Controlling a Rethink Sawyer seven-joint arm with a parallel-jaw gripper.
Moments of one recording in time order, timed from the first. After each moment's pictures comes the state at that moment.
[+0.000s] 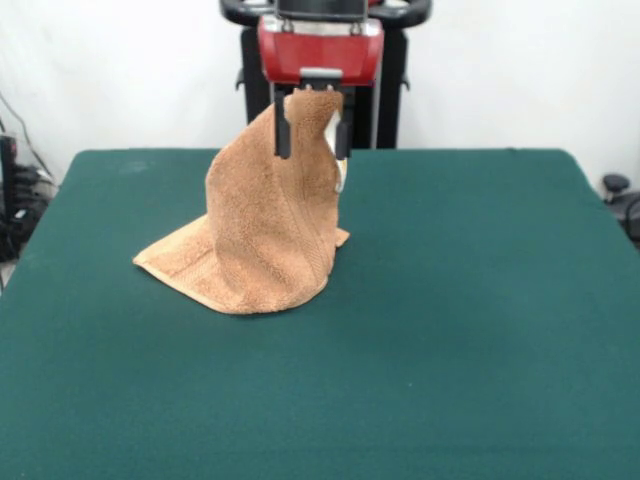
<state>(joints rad) -0.31 -0.86 0.05 1.92 0.01 0.28 1.41</state>
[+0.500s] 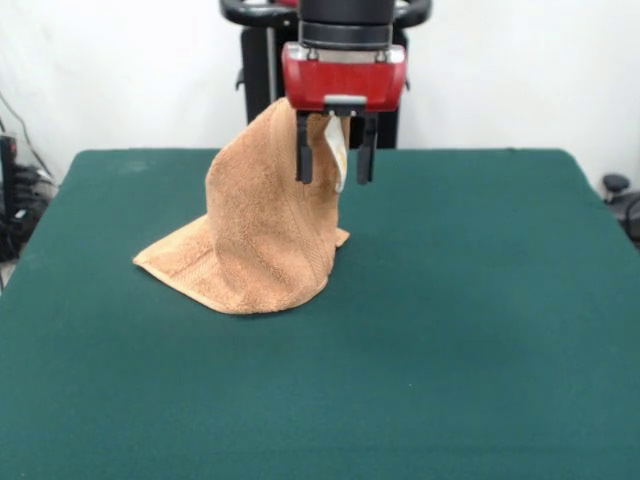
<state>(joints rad) -0.26 -0.80 0.03 1.85 0.03 0.28 1.41</state>
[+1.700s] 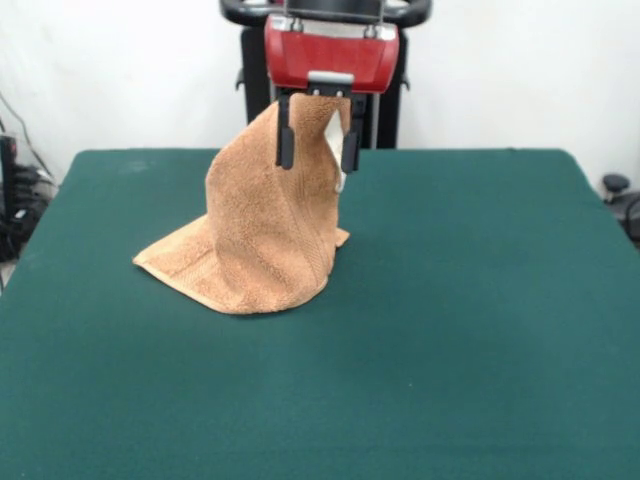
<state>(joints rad) -0.22 -0.83 -0.03 1.81 0.07 0.28 1.41</state>
